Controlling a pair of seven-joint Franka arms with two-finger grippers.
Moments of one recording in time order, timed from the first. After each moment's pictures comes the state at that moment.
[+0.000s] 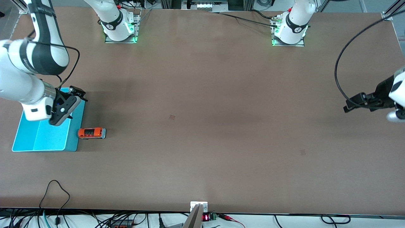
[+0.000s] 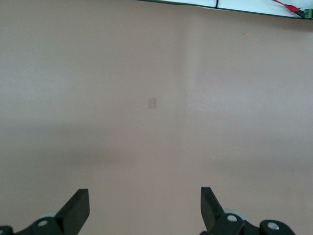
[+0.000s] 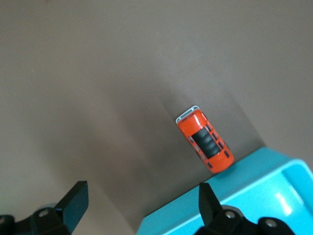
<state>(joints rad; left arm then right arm) 0.01 0.16 0.03 -1.50 -0.08 1.73 -0.04 -0.04 0.24 0.04 -1.85 0.03 2.01 -1.08</state>
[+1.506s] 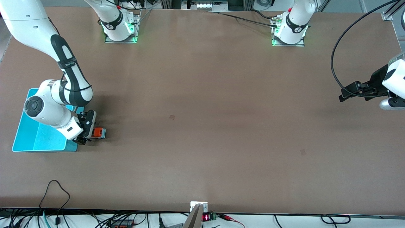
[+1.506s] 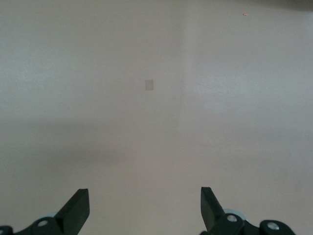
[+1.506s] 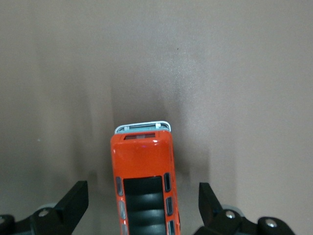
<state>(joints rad) 0.04 0.10 -0.02 -1.60 -0.07 1.71 -0.05 -0.11 0.58 0.05 -1.87 -0.01 2.48 -1.58</state>
